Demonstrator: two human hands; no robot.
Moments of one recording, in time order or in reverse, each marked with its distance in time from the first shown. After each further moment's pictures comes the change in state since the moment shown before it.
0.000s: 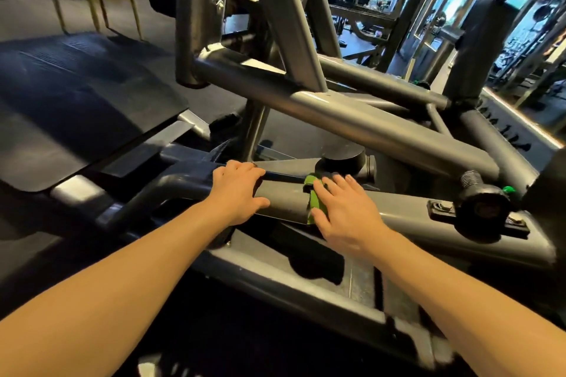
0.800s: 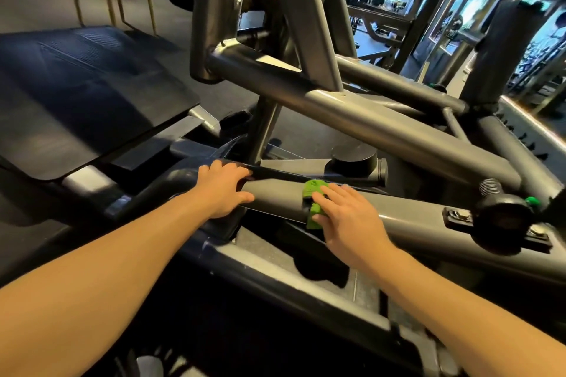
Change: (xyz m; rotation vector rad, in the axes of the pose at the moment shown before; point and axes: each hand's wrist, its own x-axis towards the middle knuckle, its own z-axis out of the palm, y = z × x) left_hand -0.001 -0.048 0.001 -0.035 -0.103 -0.103; right_hand -0.005 -0.011 0.018 0.086 0.336 -0.140
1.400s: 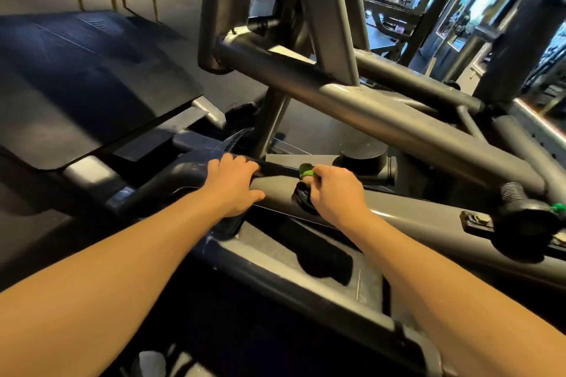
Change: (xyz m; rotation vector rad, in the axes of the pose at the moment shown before) left_hand -0.002 0.009 -0.003 0.052 0.022 0.015; right_hand 0.076 -0.023 0.014 0.187 -0.120 0.370
